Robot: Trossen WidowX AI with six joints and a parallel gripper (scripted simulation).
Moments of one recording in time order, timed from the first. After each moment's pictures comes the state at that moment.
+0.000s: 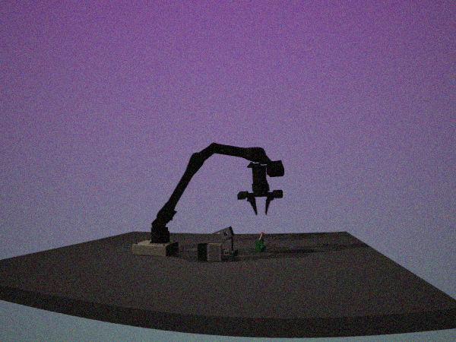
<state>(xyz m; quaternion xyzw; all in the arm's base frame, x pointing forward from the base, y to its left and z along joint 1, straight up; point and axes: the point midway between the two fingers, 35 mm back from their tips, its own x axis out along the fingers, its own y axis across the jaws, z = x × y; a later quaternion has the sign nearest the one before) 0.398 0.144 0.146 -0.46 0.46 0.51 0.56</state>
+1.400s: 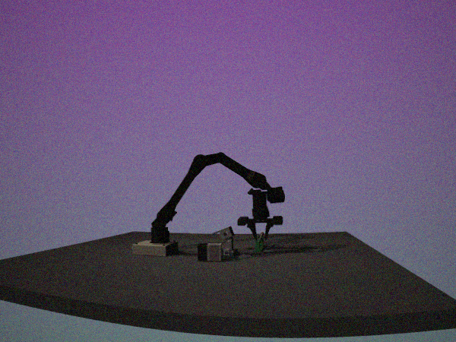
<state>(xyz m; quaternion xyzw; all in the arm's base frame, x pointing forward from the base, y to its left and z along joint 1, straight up) 0.399 0.145 0.039 -0.46 0.46 0.51 0.56</state>
